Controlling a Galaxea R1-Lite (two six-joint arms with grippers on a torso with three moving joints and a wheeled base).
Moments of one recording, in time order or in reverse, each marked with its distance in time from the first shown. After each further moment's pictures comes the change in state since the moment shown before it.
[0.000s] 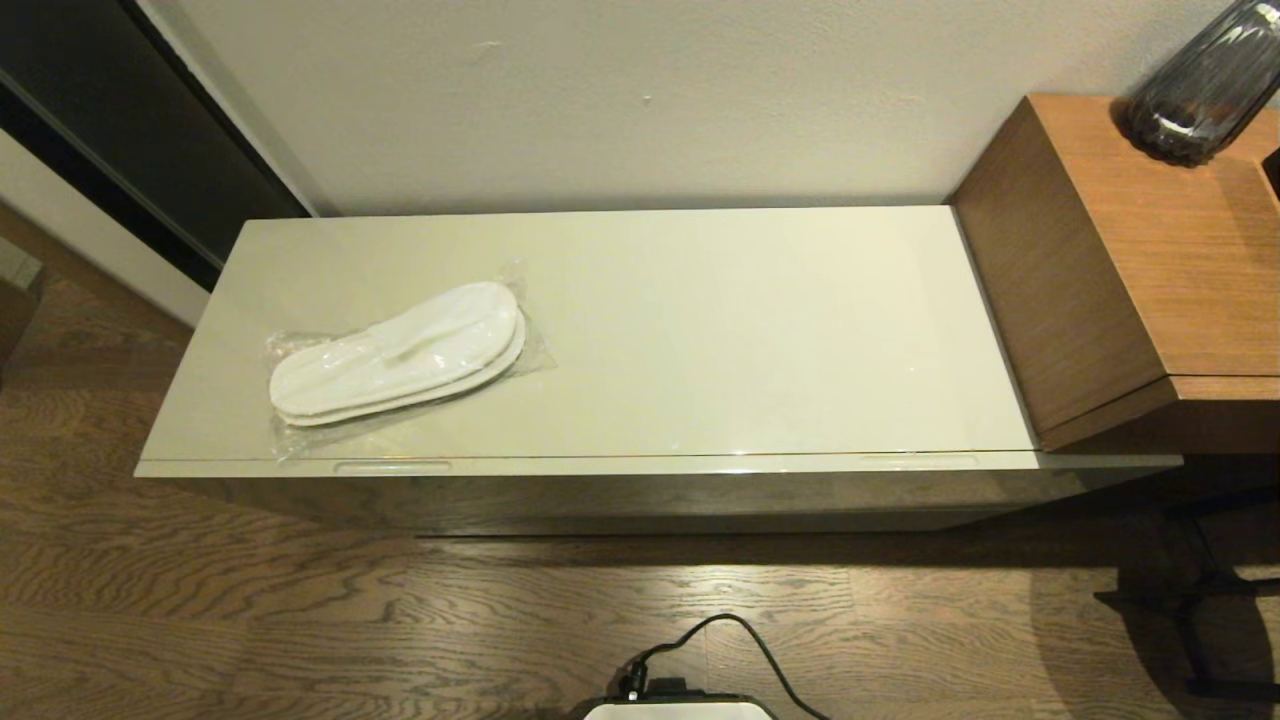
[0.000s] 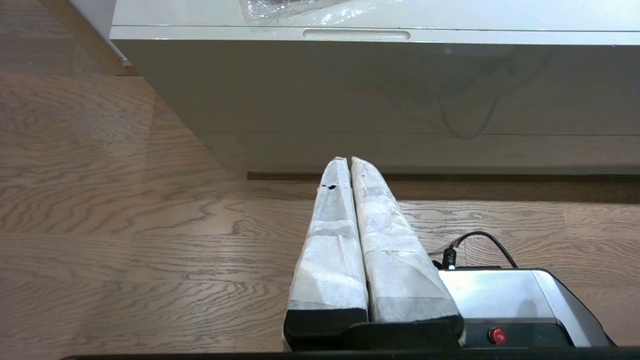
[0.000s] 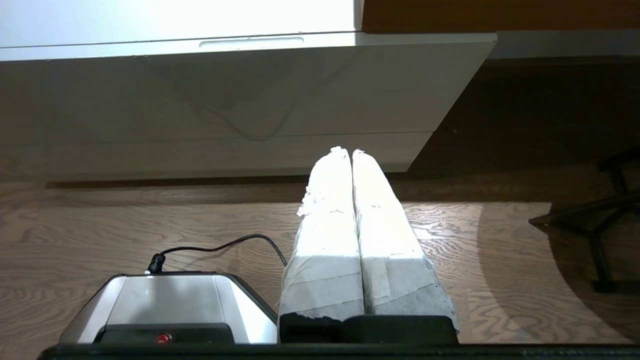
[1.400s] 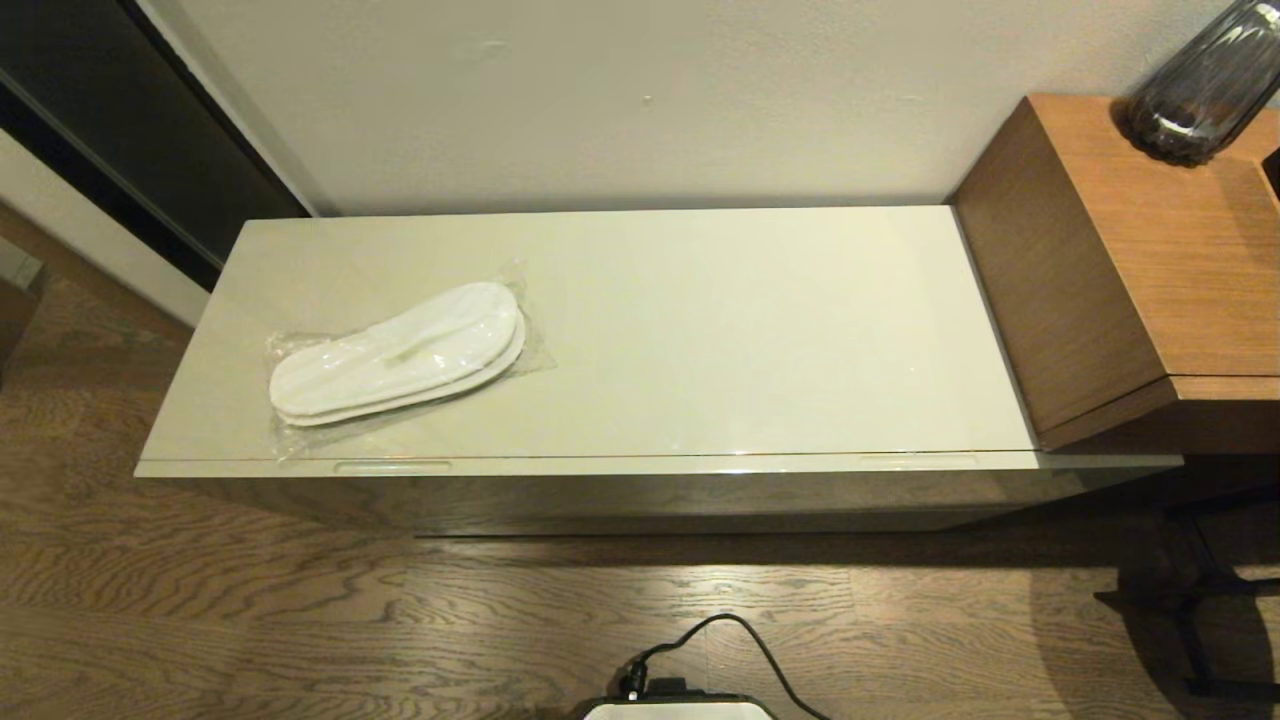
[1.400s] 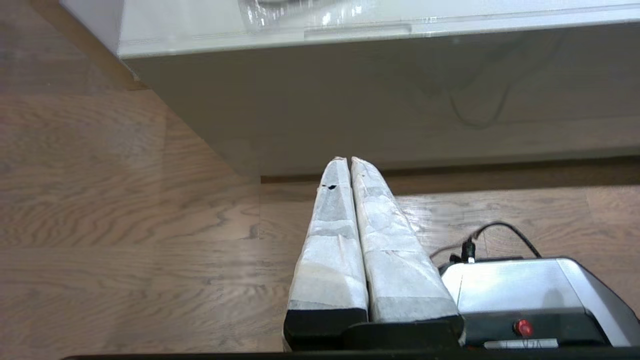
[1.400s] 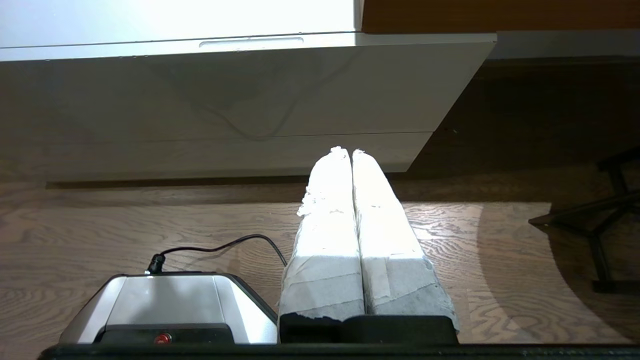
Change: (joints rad) left arm 0.000 0.001 -0.009 0.007 -0.006 0.079; right arm 0.000 0.000 0.000 0.000 -0.001 0.000
